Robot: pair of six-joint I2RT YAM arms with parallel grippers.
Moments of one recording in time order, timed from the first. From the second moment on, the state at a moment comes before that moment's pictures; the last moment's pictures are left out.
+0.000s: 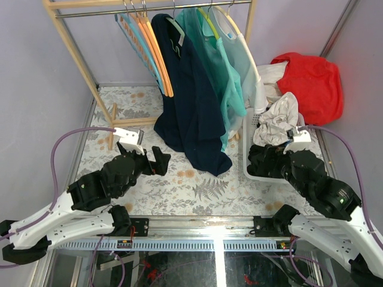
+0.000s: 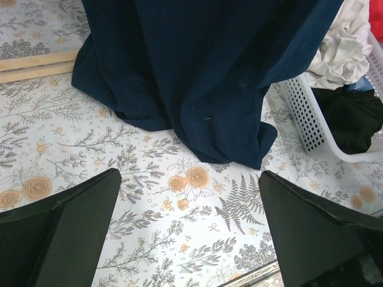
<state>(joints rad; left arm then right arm) -1.06 0.65 0.90 -0.62 -0.61 -0.49 0.74 0.55 0.97 -0.90 0.37 0.51</state>
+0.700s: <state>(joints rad) -1.06 0.68 0.93 -0.66 -0.66 -0.53 0.74 0.59 1.02 -1.06 0.41 0.59</state>
